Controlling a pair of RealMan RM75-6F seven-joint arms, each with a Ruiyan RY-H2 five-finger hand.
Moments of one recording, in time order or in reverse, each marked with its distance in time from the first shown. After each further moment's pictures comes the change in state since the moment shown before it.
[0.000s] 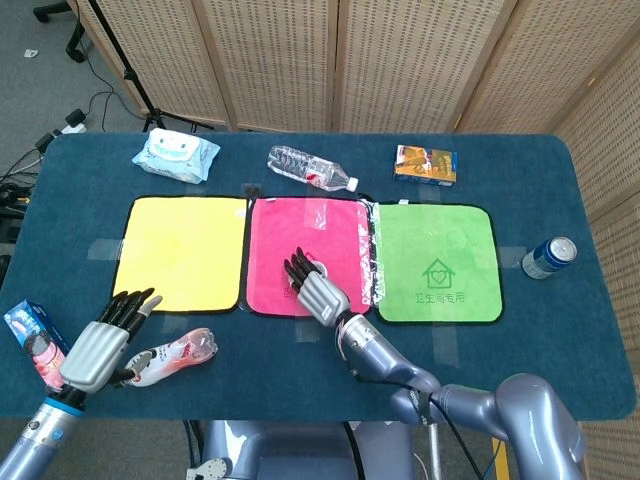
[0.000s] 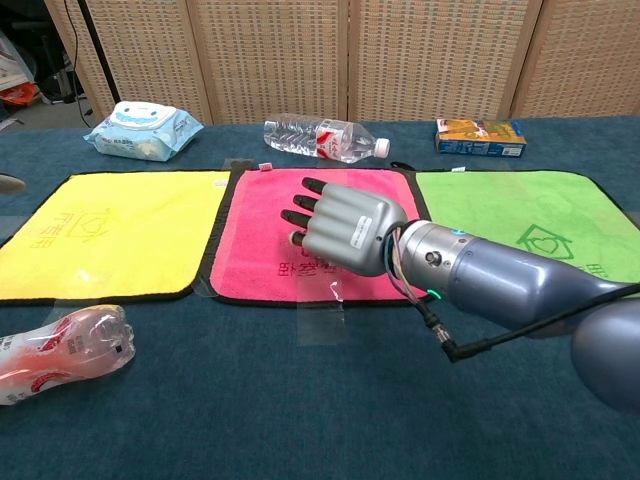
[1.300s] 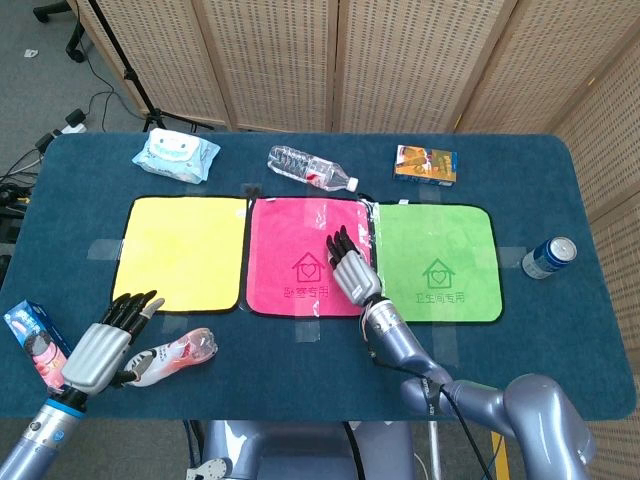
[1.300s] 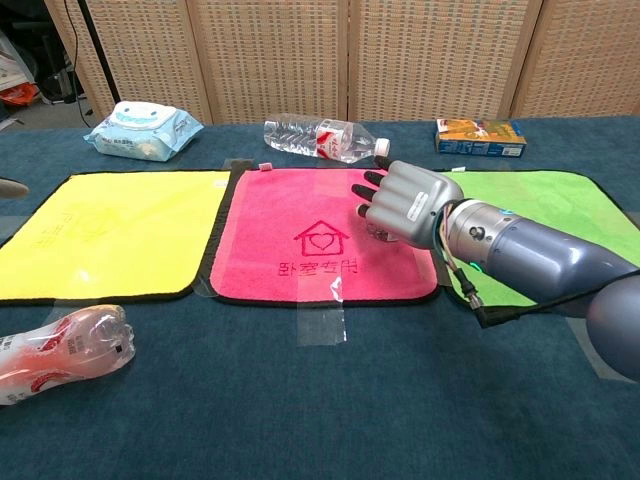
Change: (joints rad) left arm -0.003 0.001 0.008 -0.002 0.004 -0.005 -0.008; right arm -0.021 0.029 -0.008 0.050 0.213 0.058 -0.097
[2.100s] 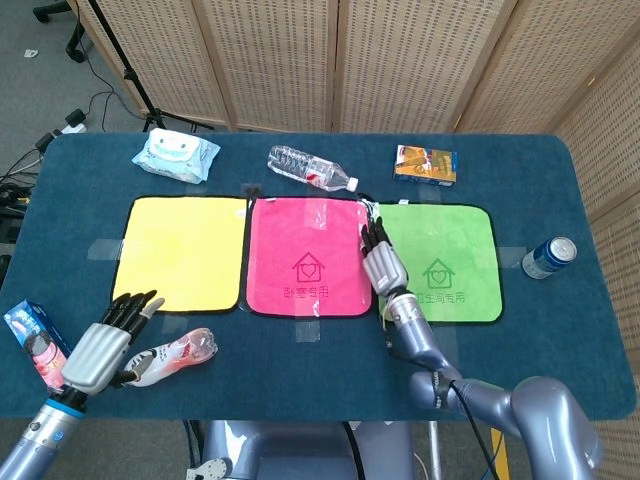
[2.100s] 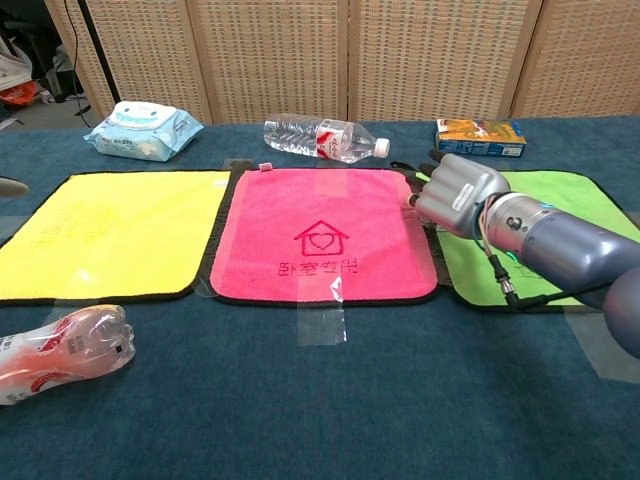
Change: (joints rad) left arm -0.001 -0.001 0.001 0.003 0.005 0.003 -0.007; right arm -0.031 0.018 -0.003 0.035 0.150 0.036 -0.063
